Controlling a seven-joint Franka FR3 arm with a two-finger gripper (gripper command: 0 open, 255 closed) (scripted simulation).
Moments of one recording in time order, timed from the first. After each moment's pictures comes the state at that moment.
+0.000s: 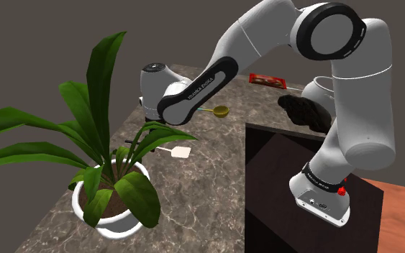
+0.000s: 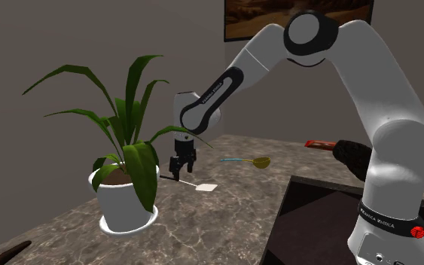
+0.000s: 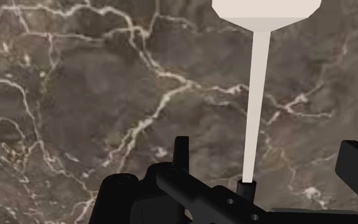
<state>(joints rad) 0.29 0.55 0.25 -1.86 -0.20 2.45 0.11</state>
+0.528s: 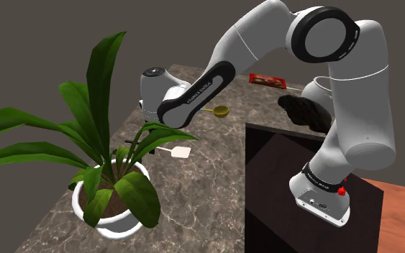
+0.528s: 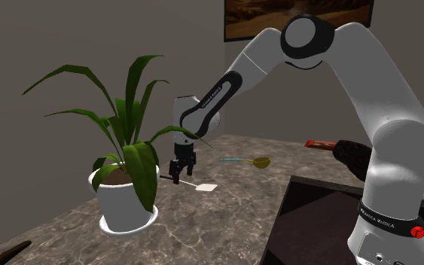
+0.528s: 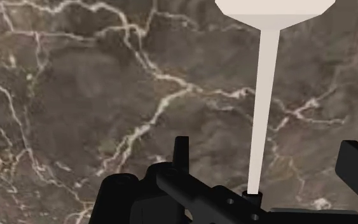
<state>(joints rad) 0.30 0.58 0.24 -1.86 -0.21 2.48 0.11</state>
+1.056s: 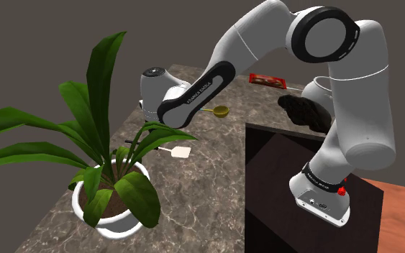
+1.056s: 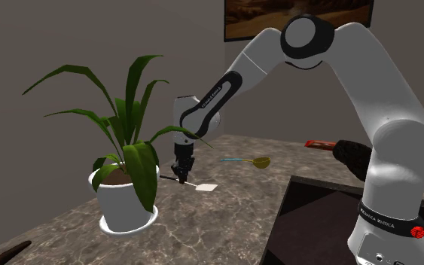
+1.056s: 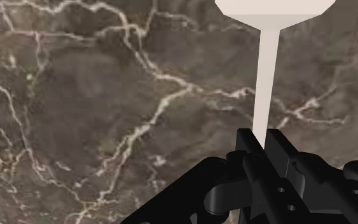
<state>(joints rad) 0.30 0.58 0.24 -1.86 -0.21 2.48 0.11</state>
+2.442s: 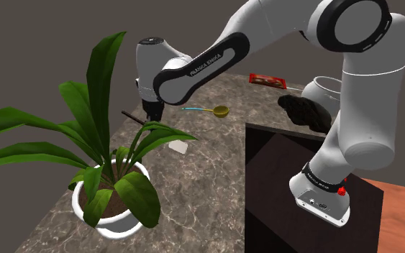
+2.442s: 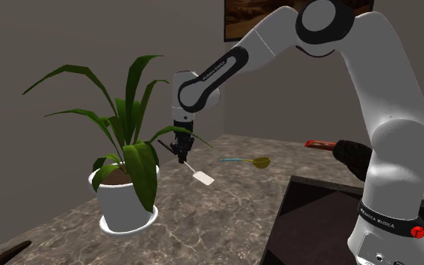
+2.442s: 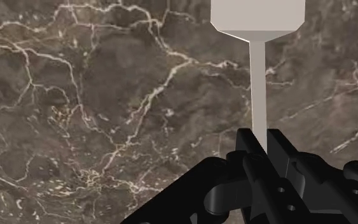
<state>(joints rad) 0.27 0.43 0.28 -1.83 -0.15 2.31 0.08</state>
